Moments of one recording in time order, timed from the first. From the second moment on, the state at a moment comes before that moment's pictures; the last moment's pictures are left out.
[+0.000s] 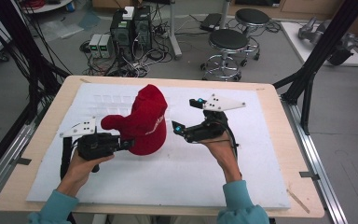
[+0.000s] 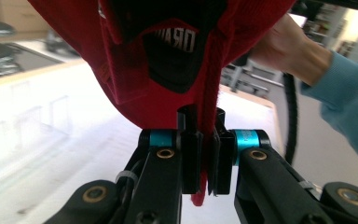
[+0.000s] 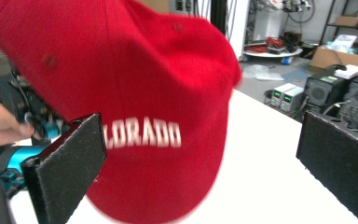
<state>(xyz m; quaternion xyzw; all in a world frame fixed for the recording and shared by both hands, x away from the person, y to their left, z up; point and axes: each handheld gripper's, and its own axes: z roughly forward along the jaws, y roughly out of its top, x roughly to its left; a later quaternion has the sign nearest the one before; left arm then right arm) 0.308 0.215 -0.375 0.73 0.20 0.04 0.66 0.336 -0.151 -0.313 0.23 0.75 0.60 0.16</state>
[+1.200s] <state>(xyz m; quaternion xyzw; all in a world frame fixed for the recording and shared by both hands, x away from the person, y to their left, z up) 0.362 0.230 -0.339 0.70 0.29 0.30 0.58 0.292 -0.251 -0.352 0.38 0.72 0.52 0.24</state>
